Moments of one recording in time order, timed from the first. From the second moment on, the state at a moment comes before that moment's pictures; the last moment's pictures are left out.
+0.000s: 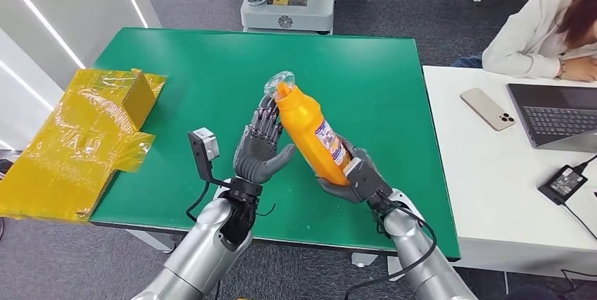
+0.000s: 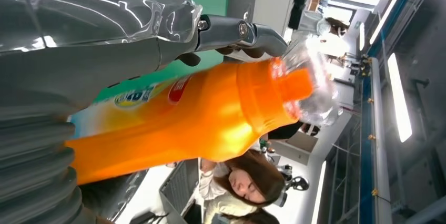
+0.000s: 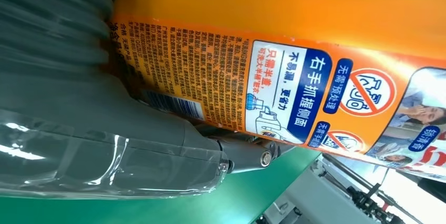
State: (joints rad) left arm -0.41 -0.20 -0.30 -0.96 0.21 -0.17 -0.46; right arm -0.51 0.08 0.51 -0.68 0.22 0.16 -0.55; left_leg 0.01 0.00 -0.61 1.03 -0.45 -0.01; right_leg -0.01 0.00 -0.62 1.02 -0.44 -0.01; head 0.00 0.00
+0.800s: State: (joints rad) left arm -0.57 -0.17 -0.31 -0.61 0.11 -0.14 -0.49; right arm -0.57 0.11 0.59 -0.60 0.31 0.09 -0.54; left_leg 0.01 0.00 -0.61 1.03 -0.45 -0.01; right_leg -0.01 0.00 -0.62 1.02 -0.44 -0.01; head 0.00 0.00
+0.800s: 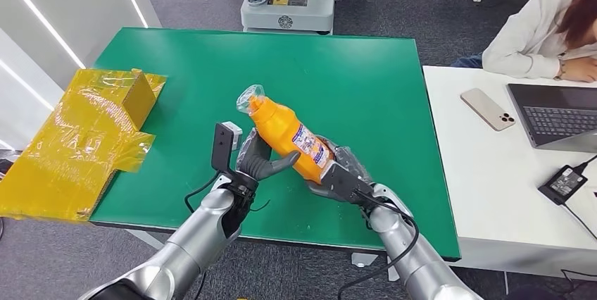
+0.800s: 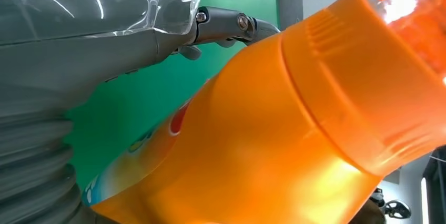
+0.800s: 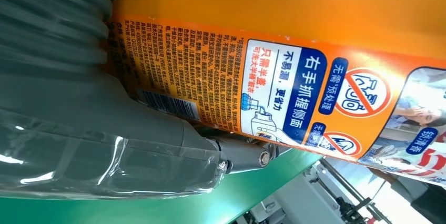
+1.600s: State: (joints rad) left arm -0.53 -0.18 -0.18 -0.80 0.45 -0.37 -0.35; right arm -0.46 0.09 0.55 -0.68 0.37 0.02 -0.48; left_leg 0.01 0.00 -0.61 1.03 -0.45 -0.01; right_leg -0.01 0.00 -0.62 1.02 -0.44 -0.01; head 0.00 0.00
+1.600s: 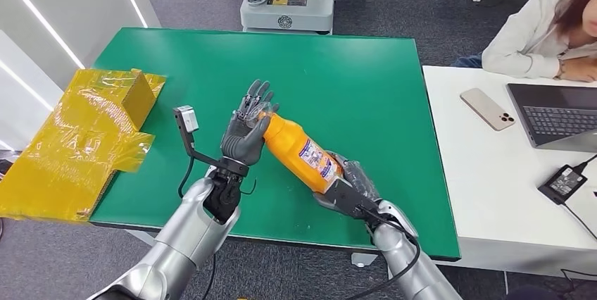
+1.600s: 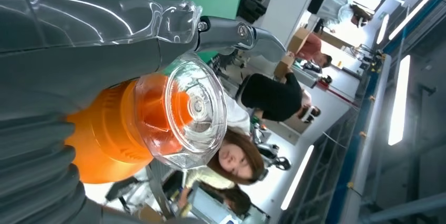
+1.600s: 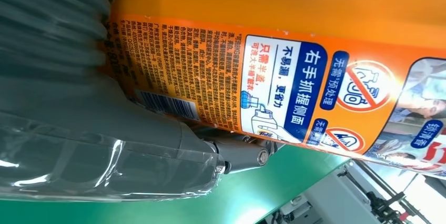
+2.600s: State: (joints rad) left arm -0.54 -0.24 -0.31 -0.68 0.19 -0.23 -0.42; right arm -0.40 0.07 0.48 -0.76 0.41 0.01 -0.46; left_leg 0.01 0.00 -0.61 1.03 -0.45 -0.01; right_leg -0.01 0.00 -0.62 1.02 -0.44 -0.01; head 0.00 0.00
